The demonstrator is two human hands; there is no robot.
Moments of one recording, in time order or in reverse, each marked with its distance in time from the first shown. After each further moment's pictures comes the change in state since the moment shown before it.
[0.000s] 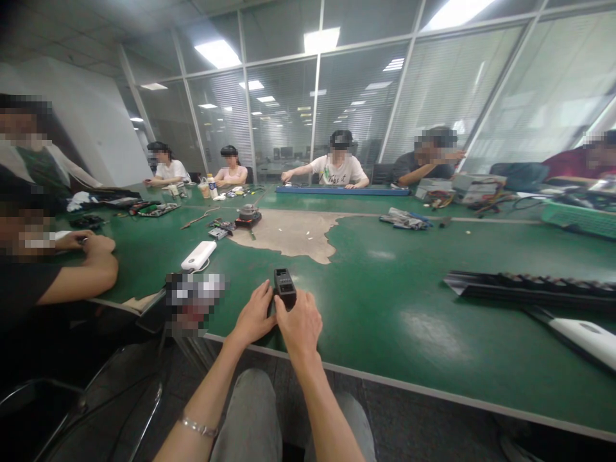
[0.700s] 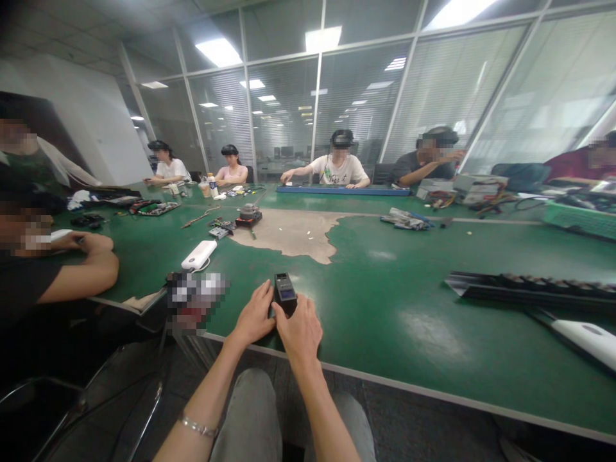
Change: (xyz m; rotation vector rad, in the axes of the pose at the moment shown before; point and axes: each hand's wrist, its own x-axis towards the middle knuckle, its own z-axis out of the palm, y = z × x) left_hand 0.000 0.002 -0.003 -0.006 -0.016 0.022; right_hand -0.011 0.007 0.011 -0.007 -0.054 0.042
